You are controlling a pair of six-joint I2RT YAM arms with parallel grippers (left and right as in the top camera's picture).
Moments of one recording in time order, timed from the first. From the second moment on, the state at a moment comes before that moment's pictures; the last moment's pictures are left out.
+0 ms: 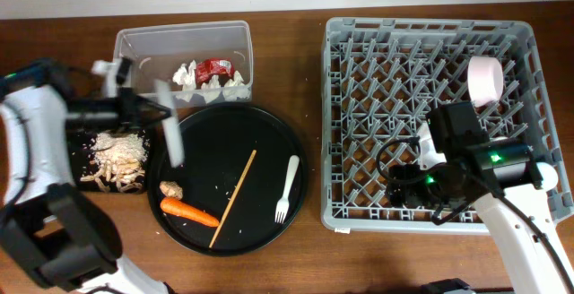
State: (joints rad) left arm 0.37 1.89 1.68 -1.50 0.99 0.47; right arm 0.15 1.20 1.18 -1.41 -0.14 0.24
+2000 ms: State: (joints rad) left arm 0.34 1.70 1.54 -1.41 0.08 -0.18; right arm 0.66 2.07 1.93 -1.18 0.10 0.34
